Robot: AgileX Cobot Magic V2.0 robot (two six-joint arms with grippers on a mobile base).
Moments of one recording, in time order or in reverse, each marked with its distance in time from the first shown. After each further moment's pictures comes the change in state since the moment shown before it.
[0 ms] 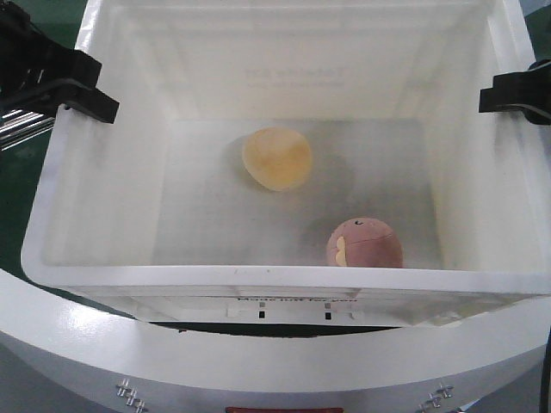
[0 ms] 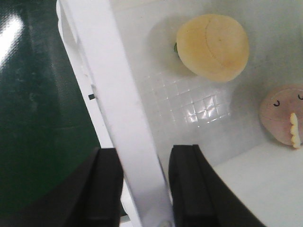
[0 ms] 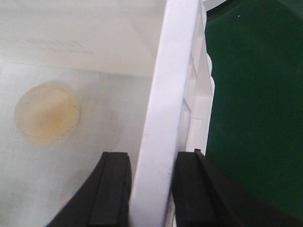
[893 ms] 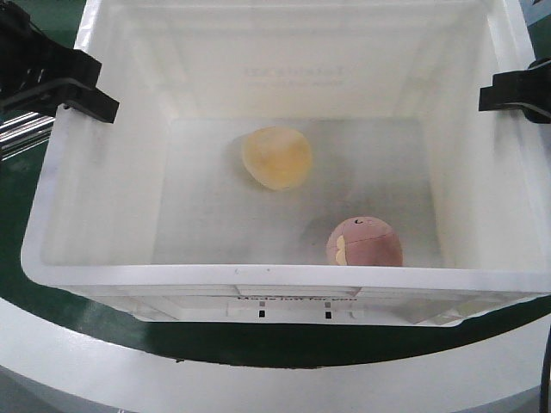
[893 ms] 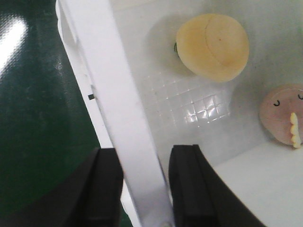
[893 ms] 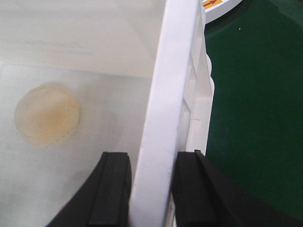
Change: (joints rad) left arm 0.000 0.000 0.000 0.000 -0.001 -0.001; right arm 0.000 0.000 0.000 0.000 -0.007 0.000
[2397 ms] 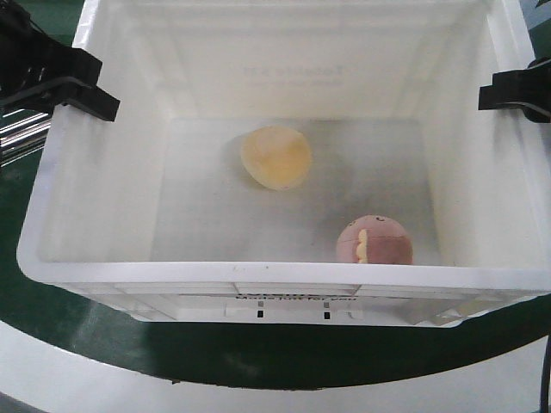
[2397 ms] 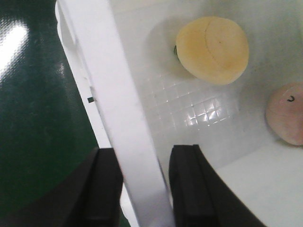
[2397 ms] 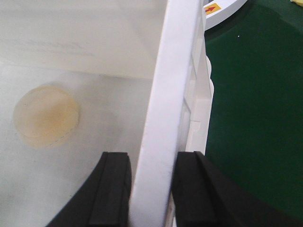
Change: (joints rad) left arm 0.000 0.000 0.000 0.000 -0.007 0.000; right arm 0.000 0.000 -0.001 0.000 -0.002 0.001
